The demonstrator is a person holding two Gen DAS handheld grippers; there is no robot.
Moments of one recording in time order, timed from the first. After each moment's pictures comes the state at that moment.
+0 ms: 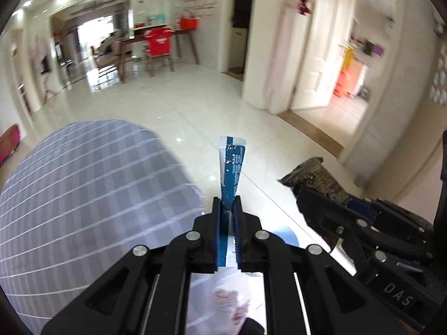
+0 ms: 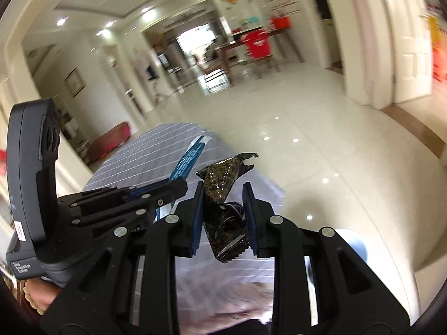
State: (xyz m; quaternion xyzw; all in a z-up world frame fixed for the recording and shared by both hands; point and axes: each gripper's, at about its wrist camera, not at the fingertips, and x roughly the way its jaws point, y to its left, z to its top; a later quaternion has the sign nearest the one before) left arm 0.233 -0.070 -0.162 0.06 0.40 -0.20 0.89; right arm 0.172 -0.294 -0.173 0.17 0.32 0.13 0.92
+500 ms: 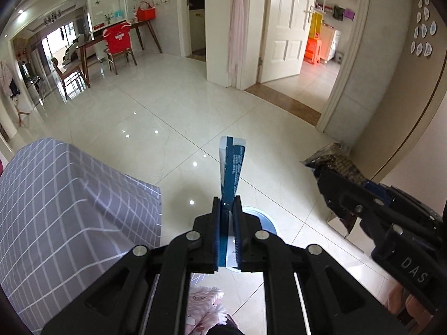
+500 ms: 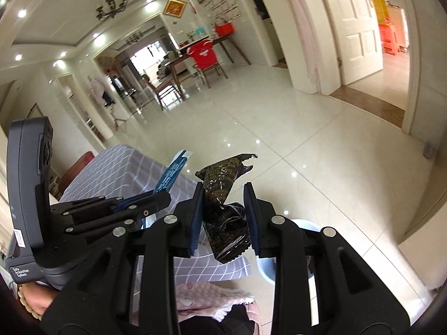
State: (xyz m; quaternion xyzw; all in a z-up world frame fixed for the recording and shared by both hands) left arm 0.232 -0.196 -0.205 0.12 0.43 -0.25 0.86; right arm 0.141 -0.409 -0.211 0.22 0.31 0.02 0.92
